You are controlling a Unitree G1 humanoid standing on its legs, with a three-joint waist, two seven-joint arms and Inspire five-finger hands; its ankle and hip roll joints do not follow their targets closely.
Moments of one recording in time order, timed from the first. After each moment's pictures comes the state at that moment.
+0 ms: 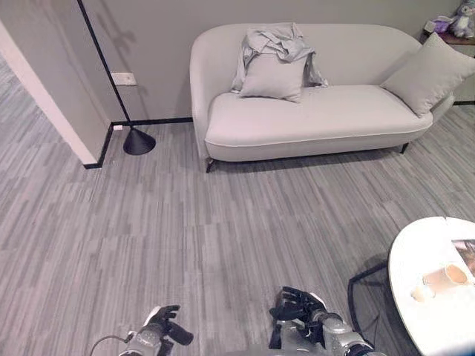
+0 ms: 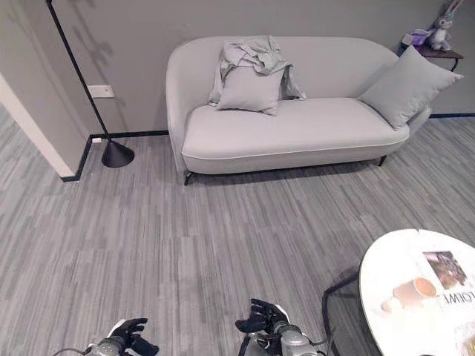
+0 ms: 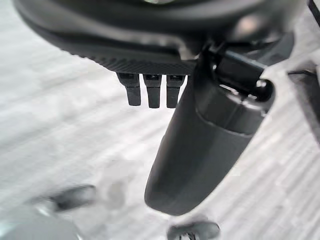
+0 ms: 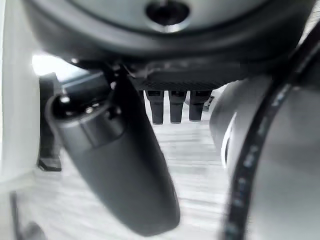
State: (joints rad) left arm -0.11 0.19 -0.35 1.35 -0.06 -0.11 0.06; right arm -0.12 -0.17 0.25 1.19 0.36 -0.05 0.08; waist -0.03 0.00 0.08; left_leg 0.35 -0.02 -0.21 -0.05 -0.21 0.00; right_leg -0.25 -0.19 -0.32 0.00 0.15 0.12
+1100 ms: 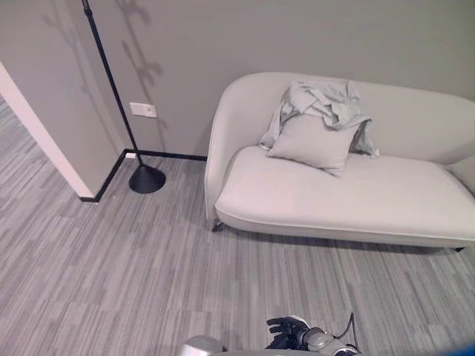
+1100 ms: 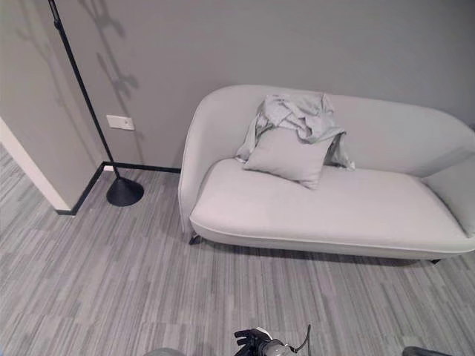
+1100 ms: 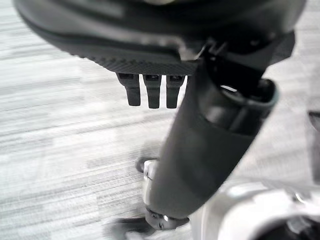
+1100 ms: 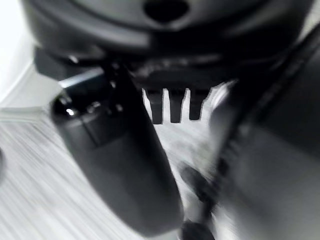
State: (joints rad) left arm 0.03 0.23 -0.32 1.40 -0.06 -0.05 0.04; right arm -0.17 -0.13 0.52 1.24 0.10 0.00 0.07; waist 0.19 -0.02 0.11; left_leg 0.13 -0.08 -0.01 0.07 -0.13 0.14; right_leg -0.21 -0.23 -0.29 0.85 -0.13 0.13
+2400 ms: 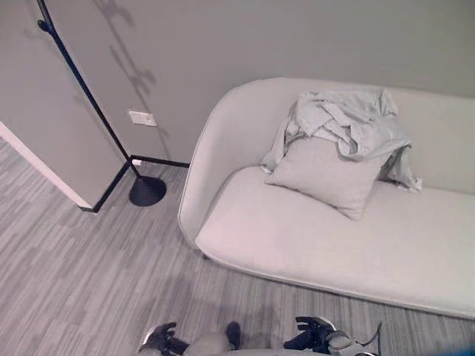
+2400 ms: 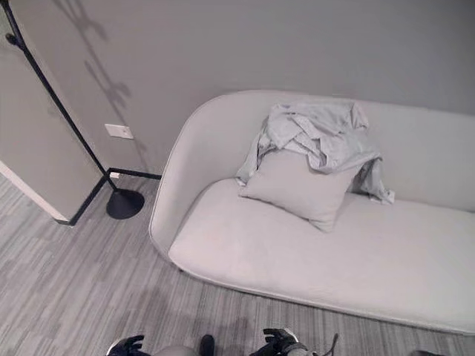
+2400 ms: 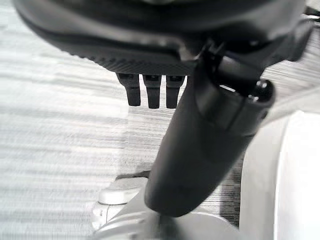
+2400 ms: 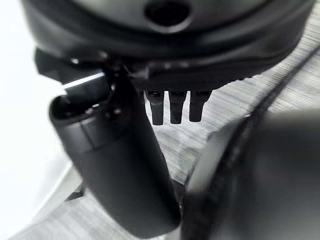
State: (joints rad) left arm -0.05 0.20 -0.23 1.38 -0.15 -0.08 0.09; right arm -0.13 -0.18 0.42 1.27 0.12 -0.01 0.02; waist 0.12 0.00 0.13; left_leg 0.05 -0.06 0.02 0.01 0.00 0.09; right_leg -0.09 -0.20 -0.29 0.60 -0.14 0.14
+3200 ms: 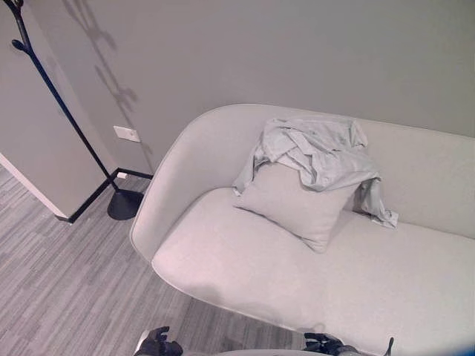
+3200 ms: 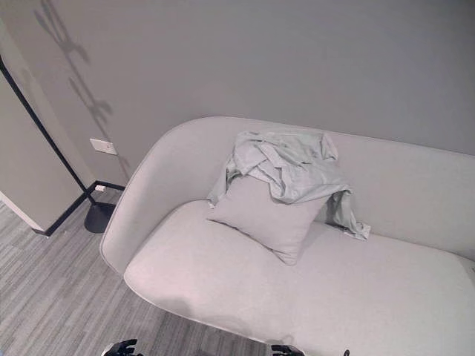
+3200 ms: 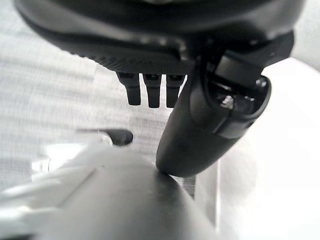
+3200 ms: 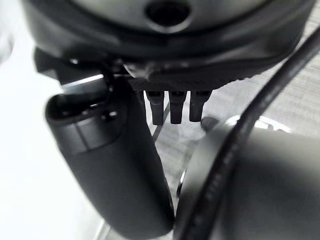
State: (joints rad) left arm -0.04 0.20 -0.19 1.36 -0.17 -0.12 0.14; right arm -0.06 -0.20 0.28 1.37 0.17 -0.01 0.02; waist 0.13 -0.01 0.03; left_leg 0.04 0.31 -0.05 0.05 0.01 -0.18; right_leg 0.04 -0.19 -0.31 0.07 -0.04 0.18
